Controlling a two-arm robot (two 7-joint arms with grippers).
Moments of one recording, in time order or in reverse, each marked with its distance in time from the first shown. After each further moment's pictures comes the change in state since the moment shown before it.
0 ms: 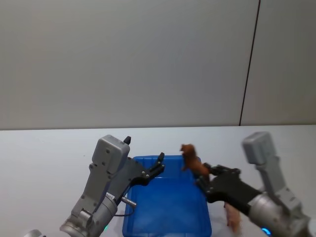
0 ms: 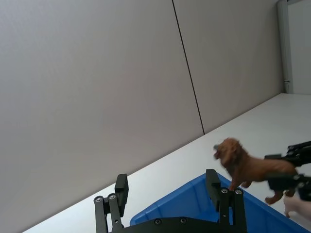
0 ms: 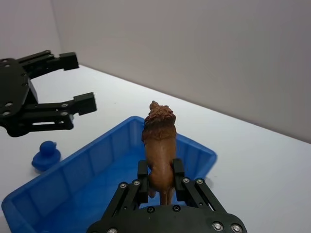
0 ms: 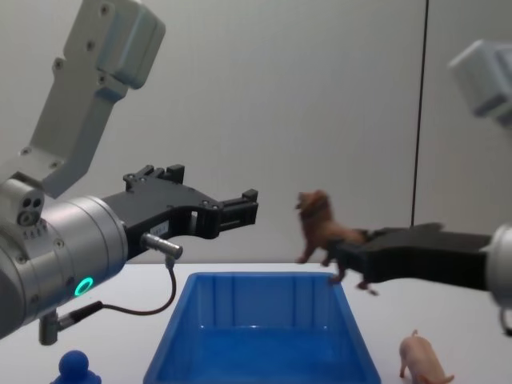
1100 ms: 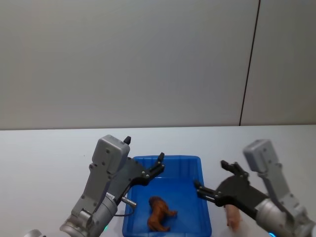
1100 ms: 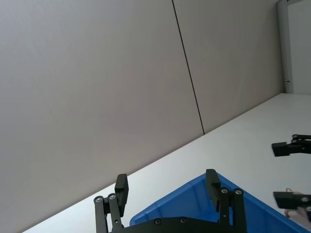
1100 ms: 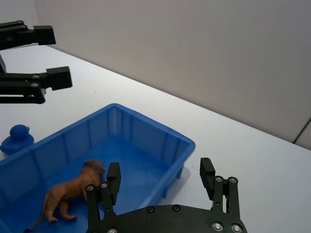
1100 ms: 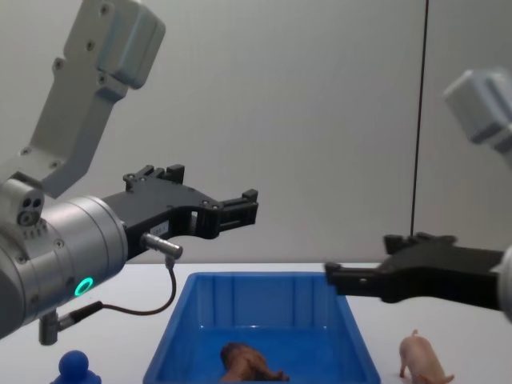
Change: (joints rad) left arm 0.000 0.000 0.000 0.000 0.000 0.000 0.000; right arm -0.004 0.015 -0.006 0.034 -0.070 -0.047 -0.029
